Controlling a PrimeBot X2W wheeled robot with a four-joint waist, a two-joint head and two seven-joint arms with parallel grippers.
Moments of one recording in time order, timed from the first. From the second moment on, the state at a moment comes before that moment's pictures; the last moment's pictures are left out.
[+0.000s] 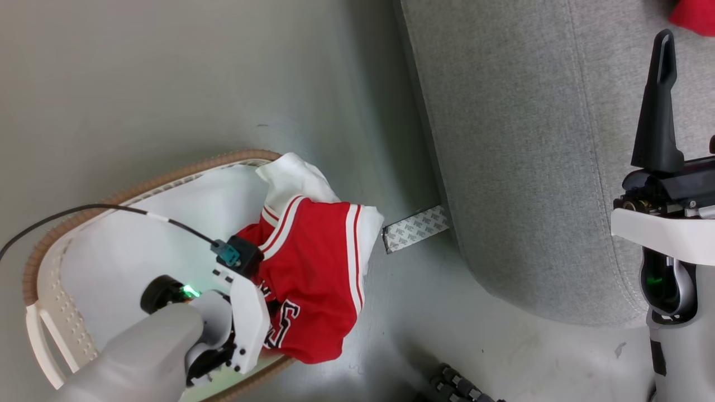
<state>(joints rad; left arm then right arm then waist) -0.85 0.46 -1.28 0.70 -0.97 -0.13 0.21 -0.55 -0.05 0.02 -0.05 0.28 0.13 -0.26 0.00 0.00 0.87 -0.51</state>
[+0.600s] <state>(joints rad) -0.82 0.38 -1.28 0.70 -1.00 -0.13 -0.04 -0.48 -0.05 -0.03 0.00 0.22 0.13 -0.26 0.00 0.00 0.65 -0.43</state>
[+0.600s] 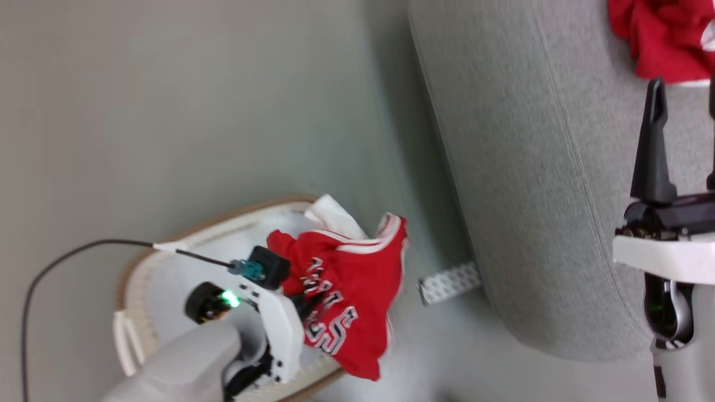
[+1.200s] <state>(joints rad) -0.76 0.28 -1.25 0.65 -1.01 -0.13 -0.26 -0.32 -0.15 0.02 0.10 0.25 0.13 -0.26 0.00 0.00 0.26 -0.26</state>
